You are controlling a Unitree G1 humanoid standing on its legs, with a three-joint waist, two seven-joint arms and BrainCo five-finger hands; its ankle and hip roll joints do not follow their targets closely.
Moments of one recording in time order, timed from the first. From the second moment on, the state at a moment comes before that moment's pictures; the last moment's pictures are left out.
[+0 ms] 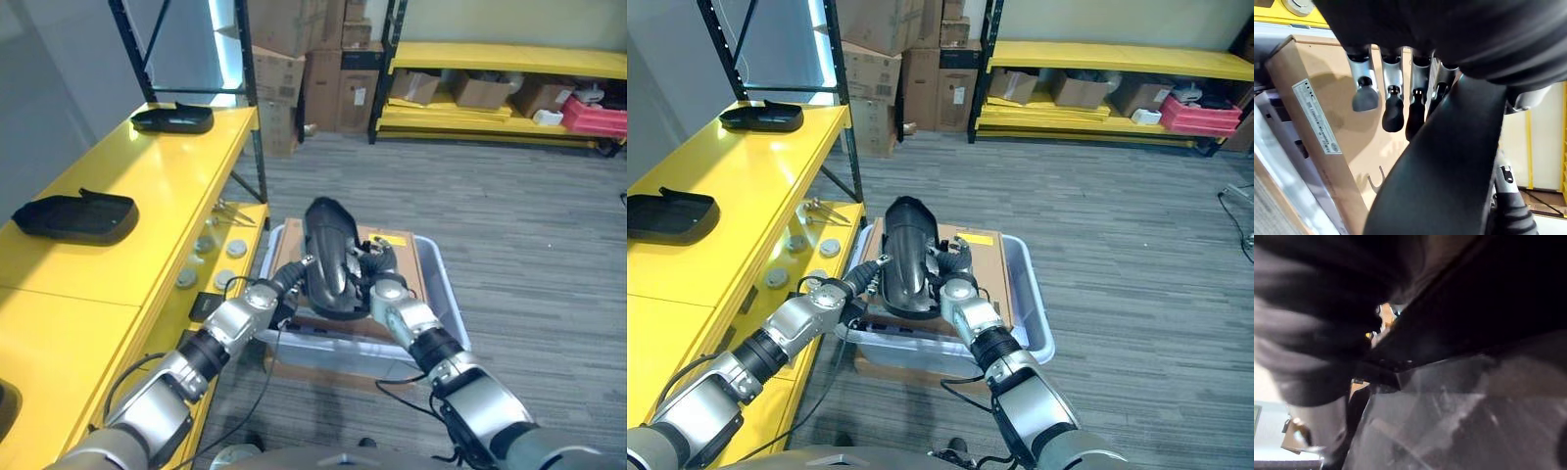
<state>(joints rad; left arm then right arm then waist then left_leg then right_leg) -0.52 0.24 -0.63 0.36 -0.51 0.46 0.15 -0.52 -0.25 0.38 0.56 0.49 0.19 -0.59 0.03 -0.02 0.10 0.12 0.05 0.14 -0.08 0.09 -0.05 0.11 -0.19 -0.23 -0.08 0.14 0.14</state>
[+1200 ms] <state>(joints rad) -0.02 0.51 0.06 -0.13 -0.54 0.05 0.23 0.13 -0.31 0.13 0.83 0.34 0.09 -0.29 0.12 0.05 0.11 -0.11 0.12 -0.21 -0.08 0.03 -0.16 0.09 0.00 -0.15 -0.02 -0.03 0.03</state>
